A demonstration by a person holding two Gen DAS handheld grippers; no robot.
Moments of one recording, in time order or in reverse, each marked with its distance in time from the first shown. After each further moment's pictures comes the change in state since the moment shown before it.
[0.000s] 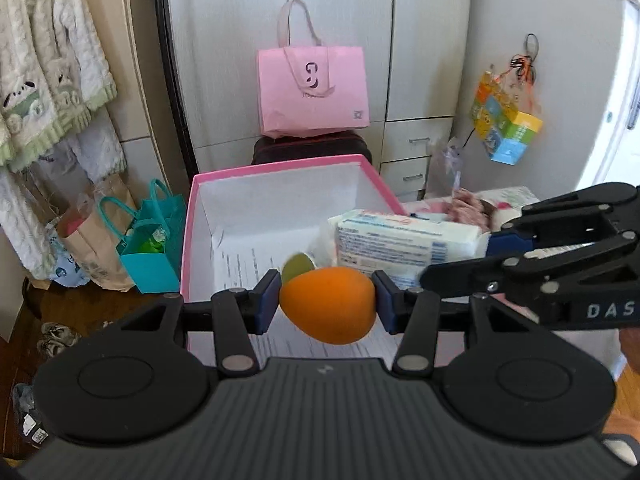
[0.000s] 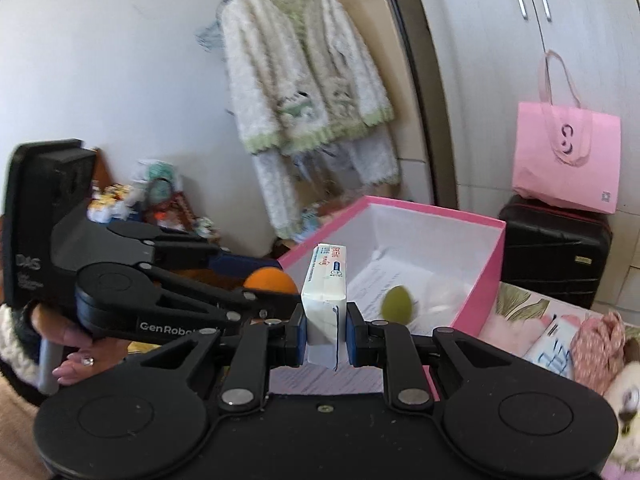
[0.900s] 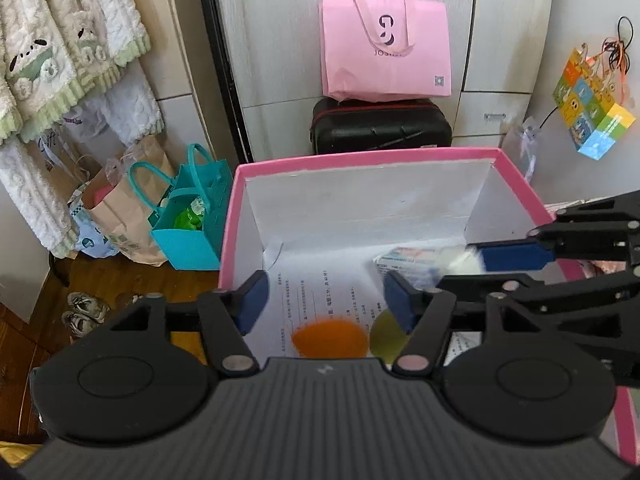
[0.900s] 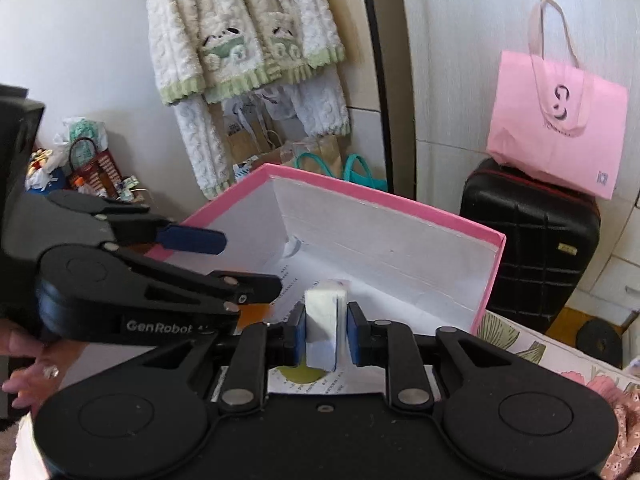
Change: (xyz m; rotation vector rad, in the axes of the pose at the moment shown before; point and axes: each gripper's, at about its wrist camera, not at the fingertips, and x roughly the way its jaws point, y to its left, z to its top) left arm 0.111 0.055 0.030 -0.075 0.122 0.148; right arm 0.127 -0.057 0.036 -0.013 0.157 -0.139
